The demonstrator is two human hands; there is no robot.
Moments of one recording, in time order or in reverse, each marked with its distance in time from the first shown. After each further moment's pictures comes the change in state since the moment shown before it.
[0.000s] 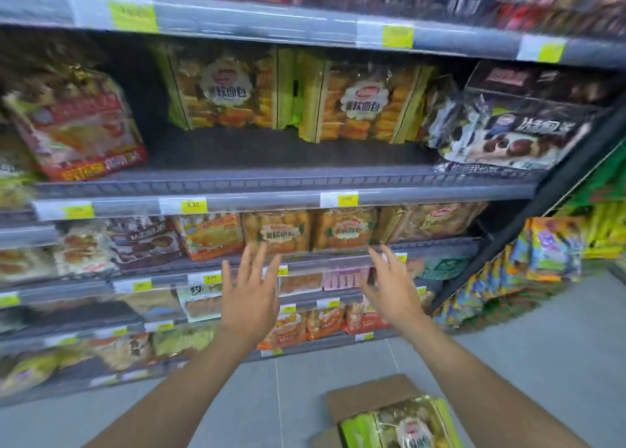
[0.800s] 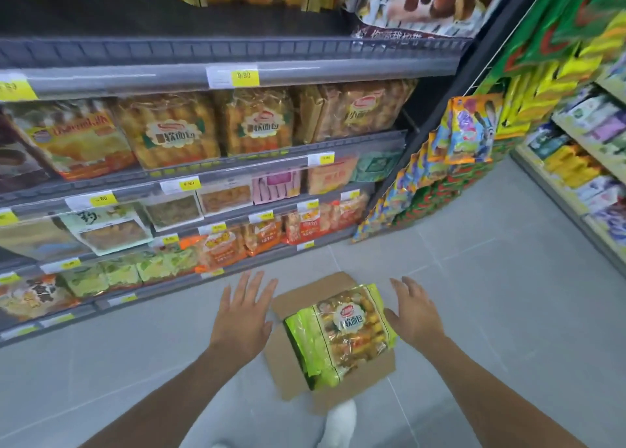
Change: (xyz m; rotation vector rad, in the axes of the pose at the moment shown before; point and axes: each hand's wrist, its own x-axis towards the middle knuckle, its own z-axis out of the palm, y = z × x) left_hand -0.163 0.138 0.124 -0.094 -0.482 0.323; right_hand -0.247 0.195 0.058 -0.121 -0.412 0.444
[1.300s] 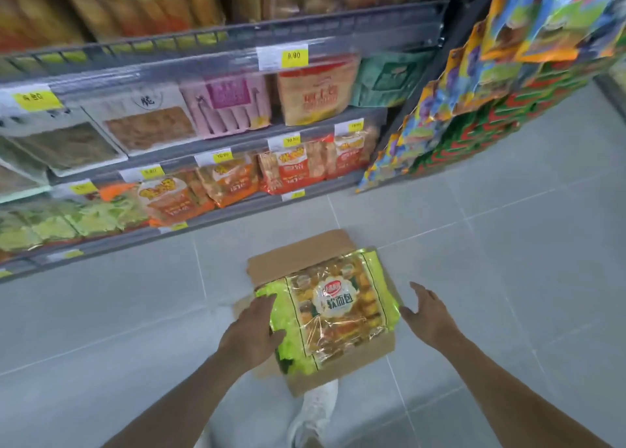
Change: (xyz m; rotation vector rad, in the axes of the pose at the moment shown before) left_hand 0.129 0.116 0.205 -0.469 -0.491 -0.246; right_hand 0.170 0.172 0.174 0.280 -0.334 0.202
